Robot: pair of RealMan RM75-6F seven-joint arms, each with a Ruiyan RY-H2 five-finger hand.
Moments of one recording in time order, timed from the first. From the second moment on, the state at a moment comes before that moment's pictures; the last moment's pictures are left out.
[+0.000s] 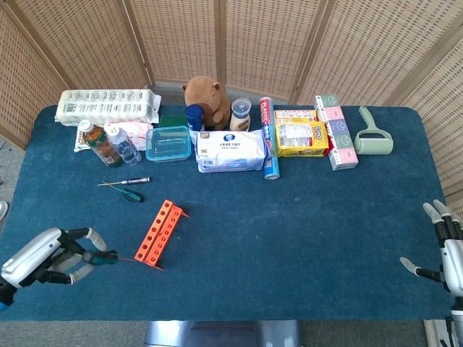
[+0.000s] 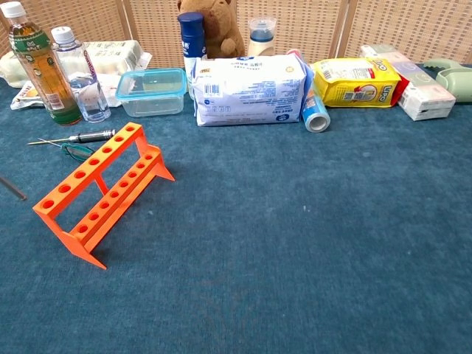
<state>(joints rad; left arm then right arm) -0.38 -0.51 0.09 -2.07 1.85 1.19 -0.92 0.03 -1.02 0.09 -1.68 -1.46 1.50 0.19</state>
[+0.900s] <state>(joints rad) -0.38 -0.55 0.06 -2.15 1.75 1.12 -0.76 0.03 -1.01 0.09 -1.68 -1.46 1.50 0.21</state>
